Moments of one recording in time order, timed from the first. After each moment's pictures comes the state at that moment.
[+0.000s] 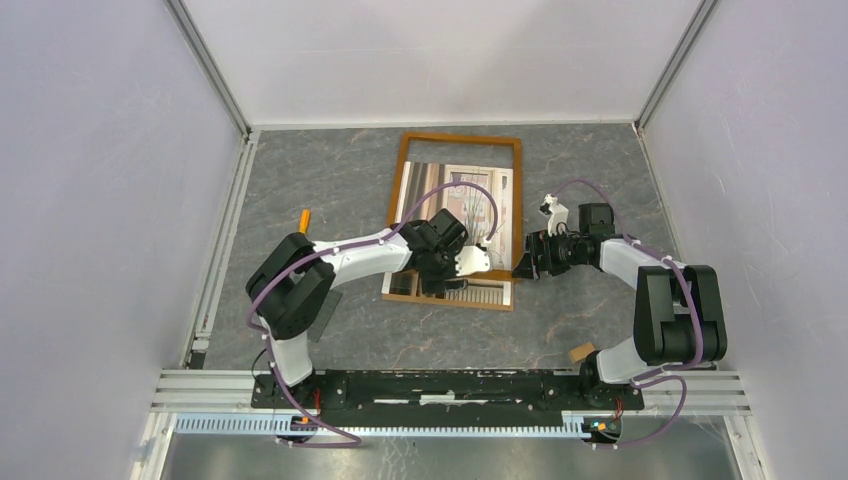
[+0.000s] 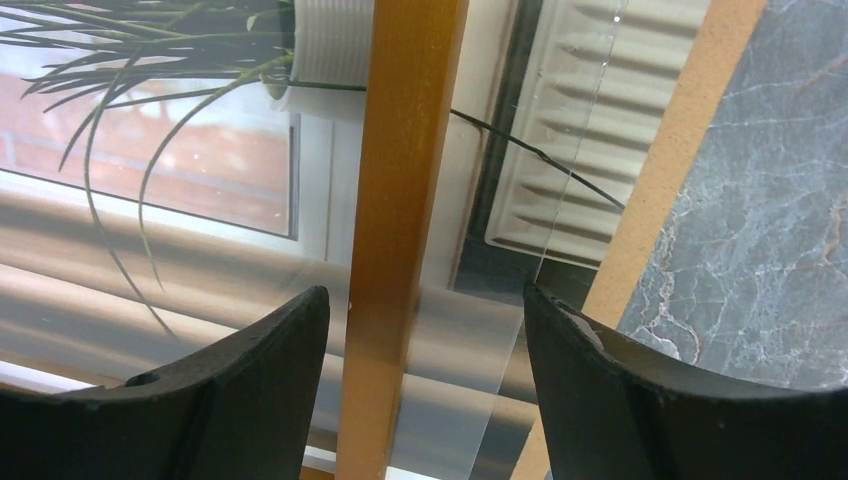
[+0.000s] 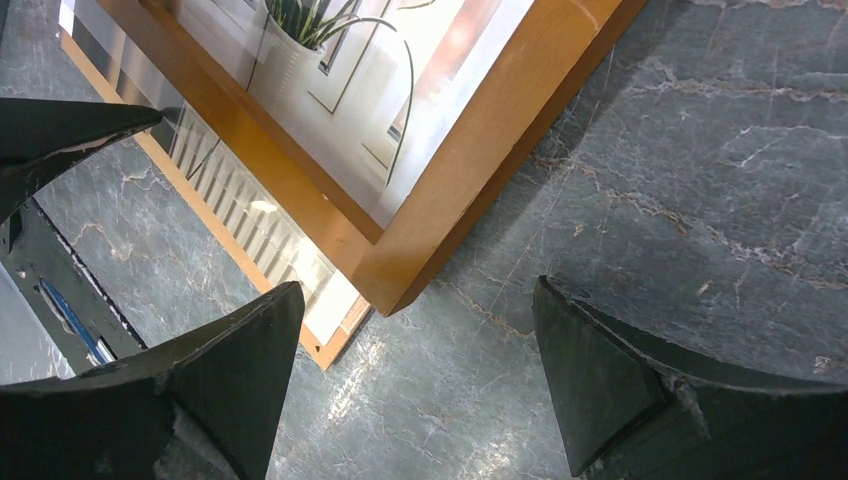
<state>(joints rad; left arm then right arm) -0.86 1.82 1.17 -0.47 0.09 0.67 0.01 1.50 0.68 -0.27 -0.73 -0.16</state>
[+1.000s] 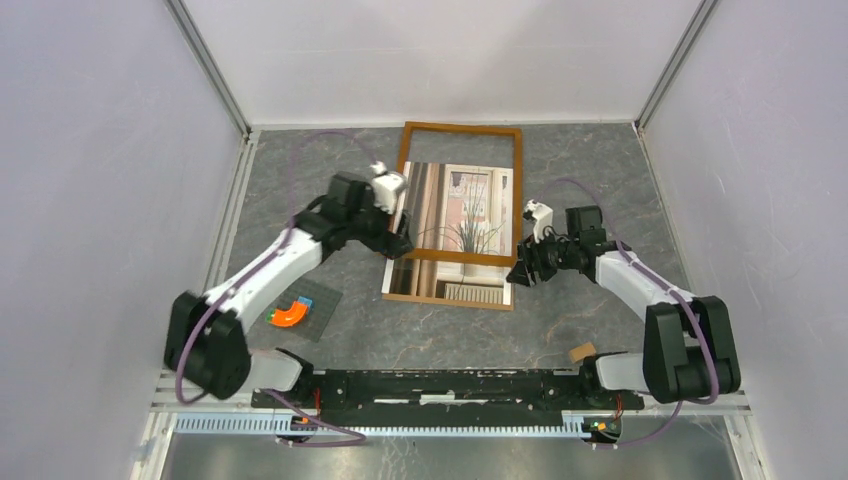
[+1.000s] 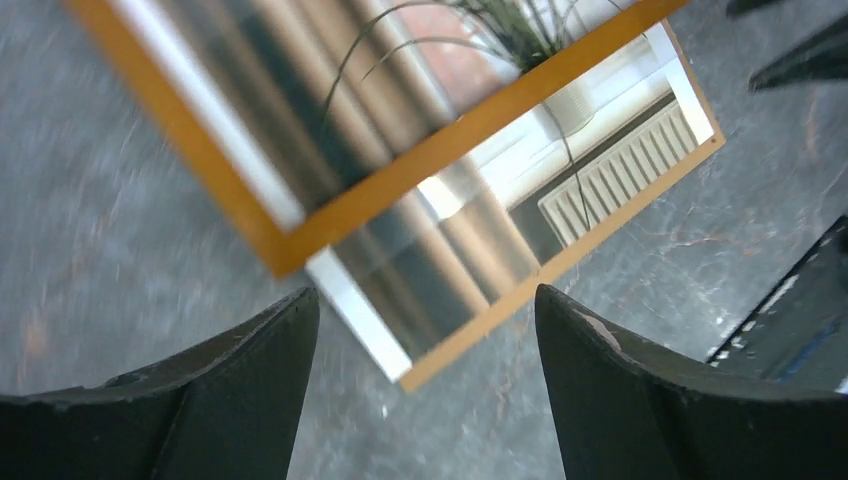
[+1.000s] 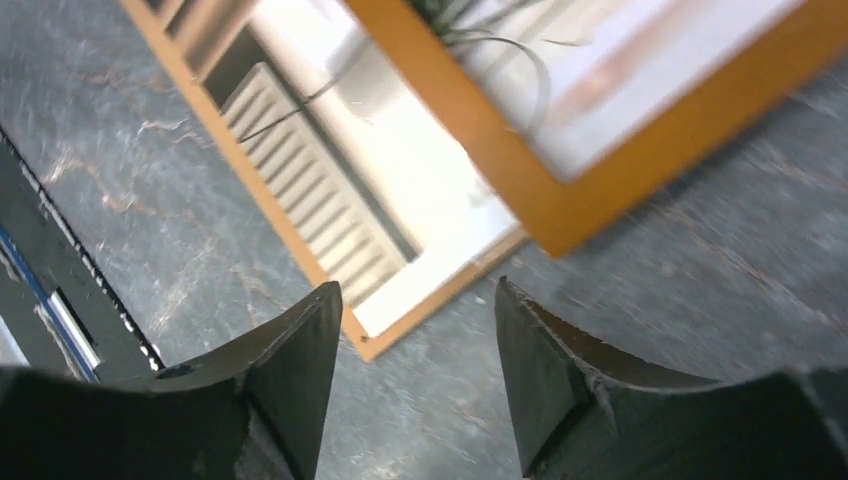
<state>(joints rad) -0.51 1.43 1.04 -0.41 0.32 0.07 0.11 1.35 0.65 -0.30 -0.70 -0.24</state>
